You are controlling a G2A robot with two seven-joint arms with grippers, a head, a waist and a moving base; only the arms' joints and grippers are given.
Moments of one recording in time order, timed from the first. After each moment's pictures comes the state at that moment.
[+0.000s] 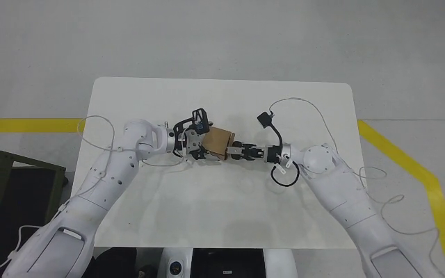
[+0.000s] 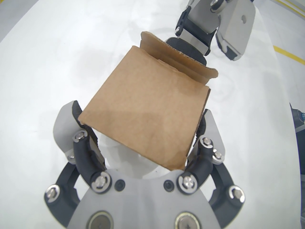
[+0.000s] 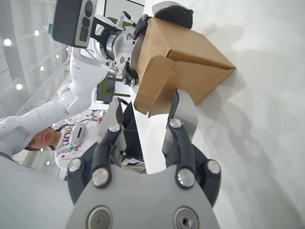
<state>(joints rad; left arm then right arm) 0.75 -1.10 -0.88 -1.16 1.10 -0.99 -0.22 -0.86 -1.20 0.93 -1.15 0.19 -0.48 0.93</state>
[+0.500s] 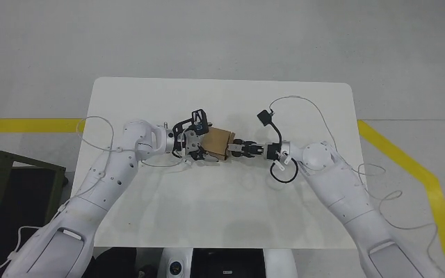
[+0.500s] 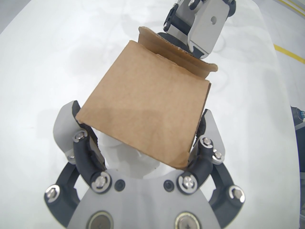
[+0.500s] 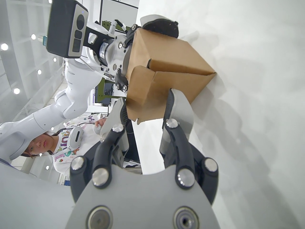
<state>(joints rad) 0.75 -1.10 -0.89 -1.16 1.09 -1.00 -0.24 -0.82 -1.22 0.90 -1.08 0.17 -0.48 0.92</state>
